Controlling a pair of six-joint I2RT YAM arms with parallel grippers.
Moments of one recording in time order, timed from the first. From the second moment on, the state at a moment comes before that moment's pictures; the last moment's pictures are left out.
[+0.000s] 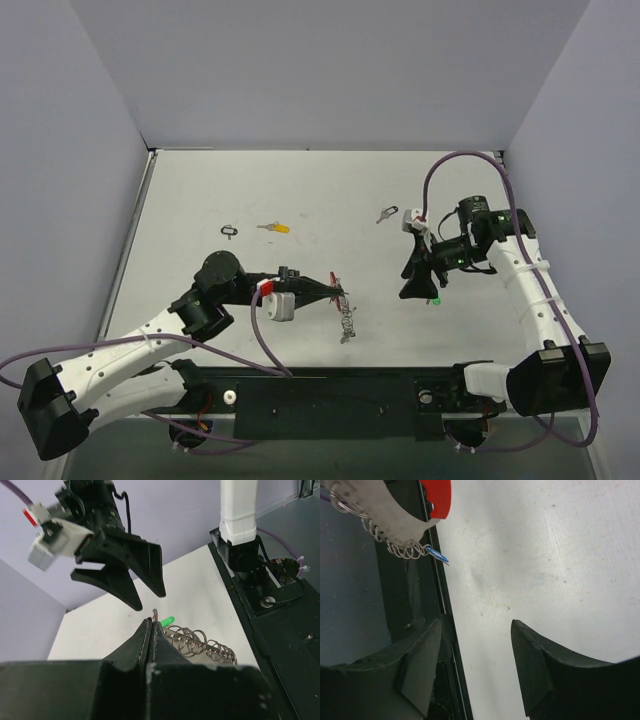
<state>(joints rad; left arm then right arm) -0.89 0.94 0.67 0.38 0.75 0.39 0.15 1.26 1.21 -1.32 -0.95 -1.01</state>
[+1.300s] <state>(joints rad) -1.00 0.95 0.78 0.00 0.64 0.86 -0.14 1.22 1.06 -1.32 -1.01 -1.09</state>
